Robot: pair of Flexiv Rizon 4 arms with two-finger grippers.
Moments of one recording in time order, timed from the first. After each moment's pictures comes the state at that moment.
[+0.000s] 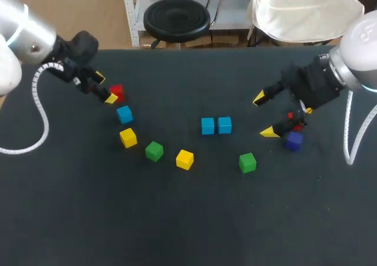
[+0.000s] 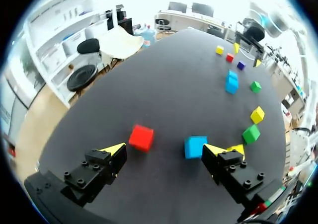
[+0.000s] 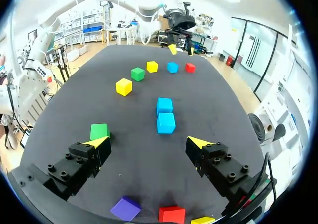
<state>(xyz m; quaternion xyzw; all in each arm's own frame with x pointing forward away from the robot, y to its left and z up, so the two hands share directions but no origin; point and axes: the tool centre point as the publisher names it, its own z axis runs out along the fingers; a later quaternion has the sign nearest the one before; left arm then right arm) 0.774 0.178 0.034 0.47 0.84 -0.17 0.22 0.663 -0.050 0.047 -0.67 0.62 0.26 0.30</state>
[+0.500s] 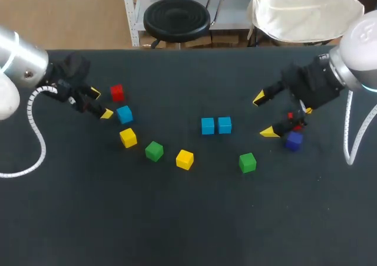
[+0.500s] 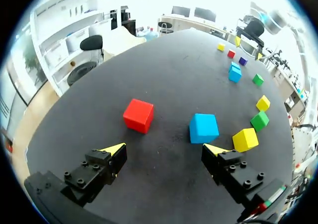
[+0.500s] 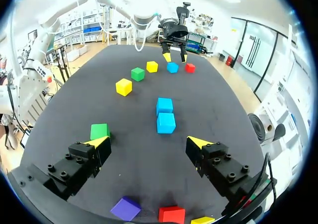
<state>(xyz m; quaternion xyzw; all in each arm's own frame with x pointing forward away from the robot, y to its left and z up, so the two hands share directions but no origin) 0.765 0.188 -0.002 0.46 0.83 -0.19 0.25 0.663 -0.050 0.047 -0.67 0.62 0.26 0.30</state>
